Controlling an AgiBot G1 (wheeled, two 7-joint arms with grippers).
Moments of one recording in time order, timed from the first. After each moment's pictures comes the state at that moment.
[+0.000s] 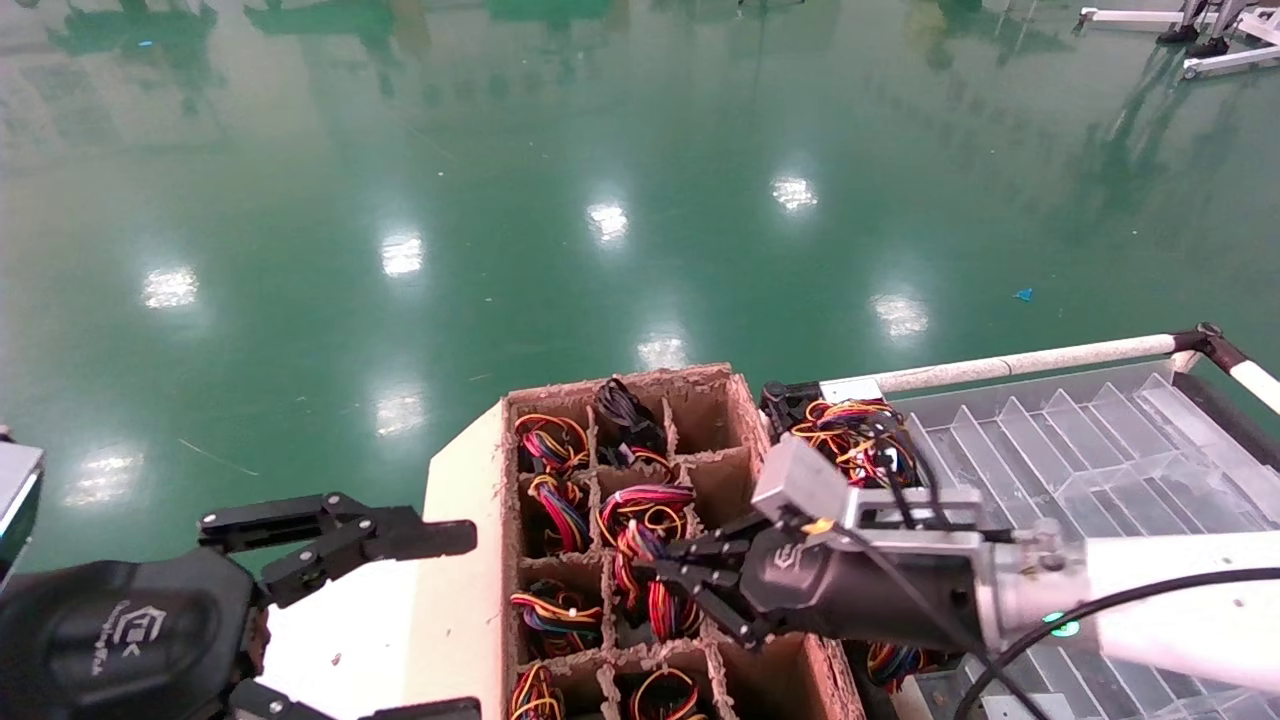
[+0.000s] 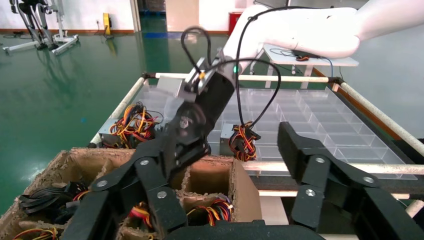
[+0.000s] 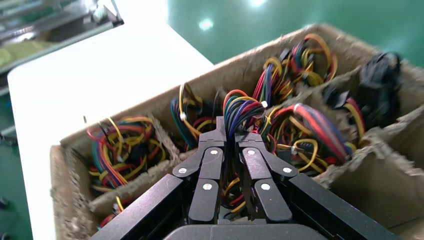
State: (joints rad) left arm -1.10 0.58 0.36 -1.27 0.67 1.46 -0.14; right arm 1.28 -0.90 -0.52 1.06 -1.24 -1.22 0.29
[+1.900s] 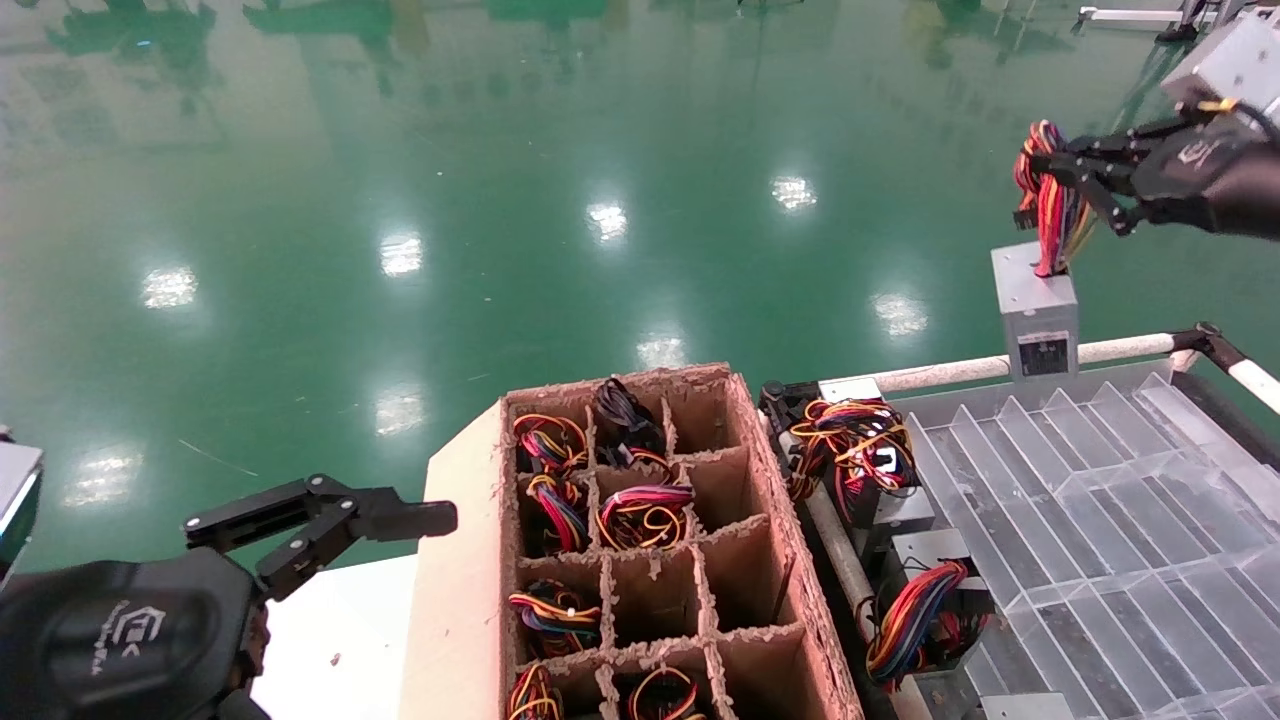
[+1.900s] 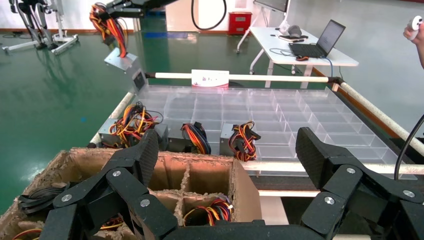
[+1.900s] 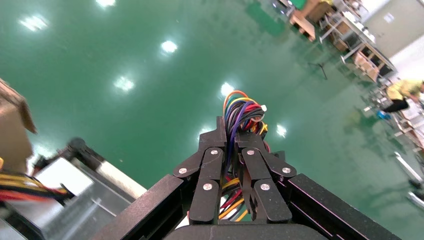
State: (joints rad) left arm -1.10 0.58 0.36 -1.27 0.67 1.46 -0.14; right arm 2.01 -0.86 -0.50 0.11 -1.42 -1.07 -0.36
